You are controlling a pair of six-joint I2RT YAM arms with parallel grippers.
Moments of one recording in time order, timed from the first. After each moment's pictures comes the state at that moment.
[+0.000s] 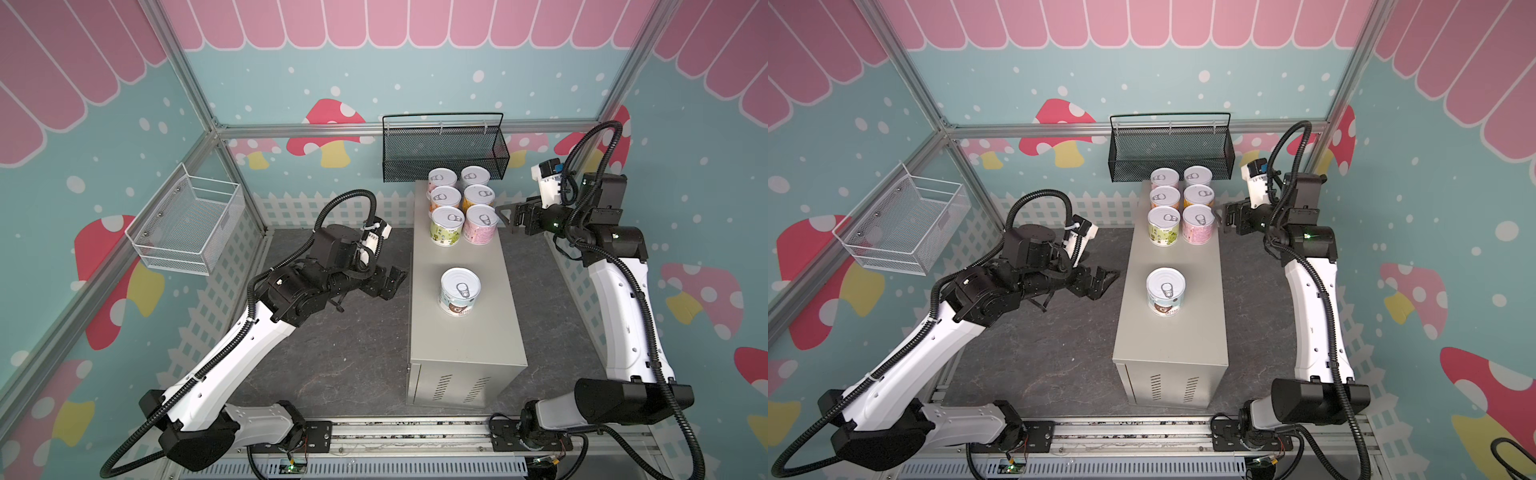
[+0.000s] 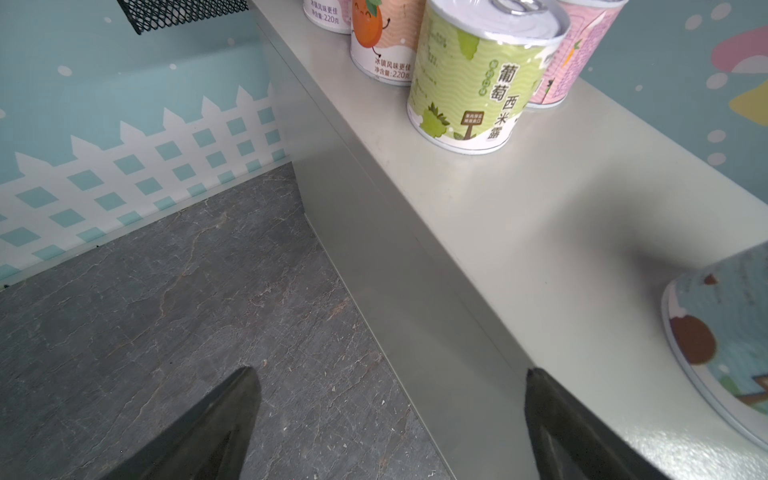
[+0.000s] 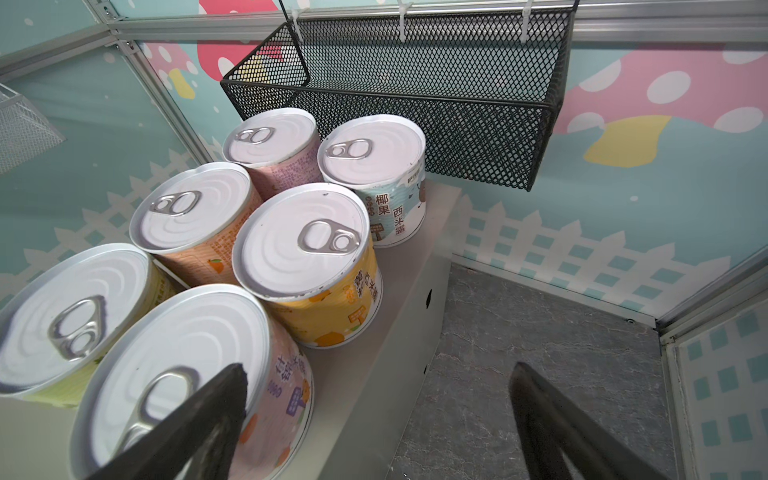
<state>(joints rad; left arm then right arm) -0.70 1.28 1.59 -0.84 0.02 -0.12 -0.05 1.46 1.83 -0.80 -0.50 -0.12</state>
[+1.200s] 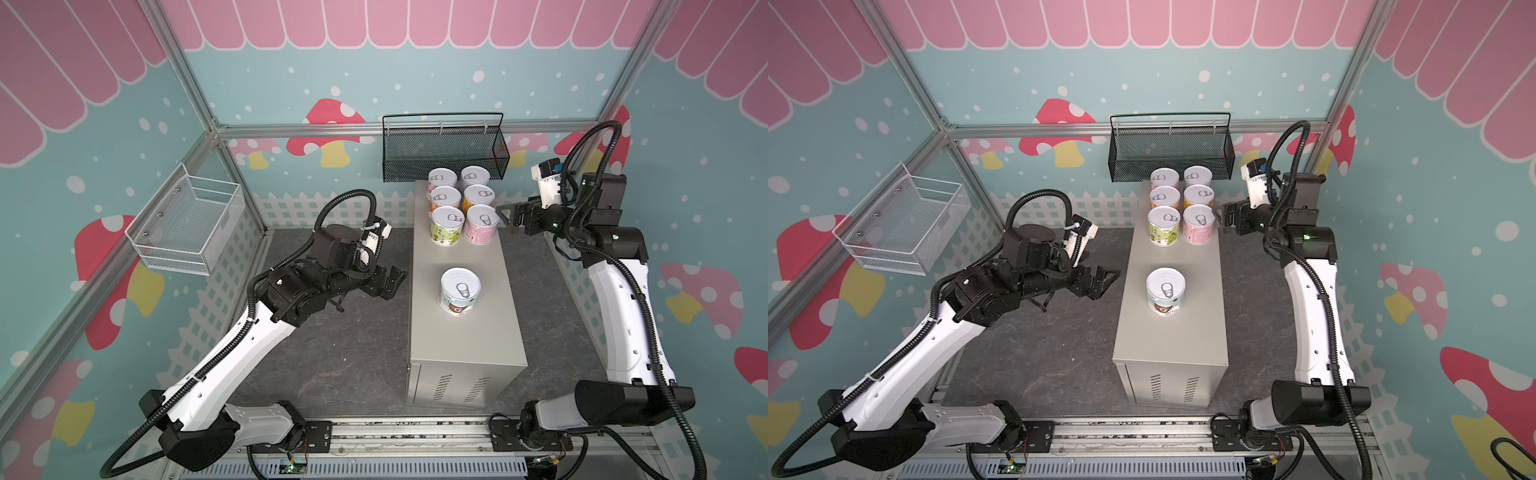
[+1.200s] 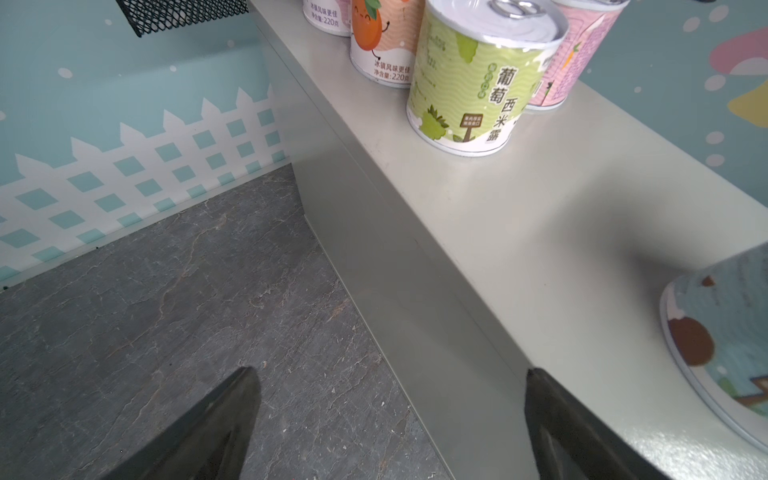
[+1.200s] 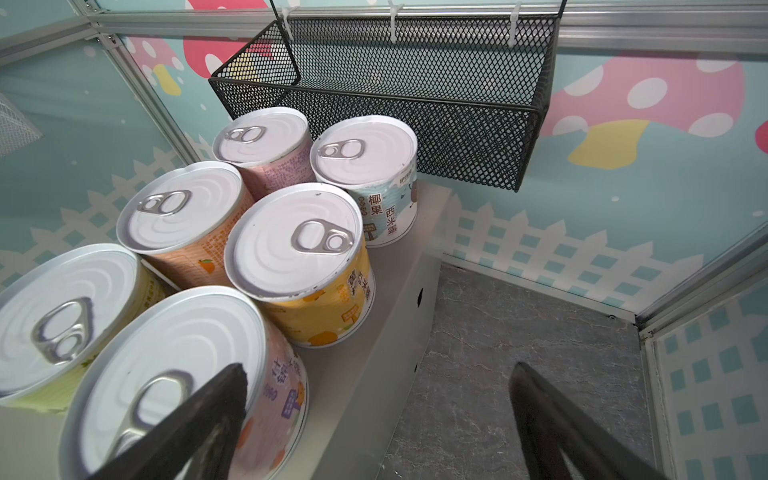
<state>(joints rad) -0.70 1.28 1.59 -0.84 0.02 -0.12 -0.04 1.45 1.83 -0.80 -0.46 -0.13</state>
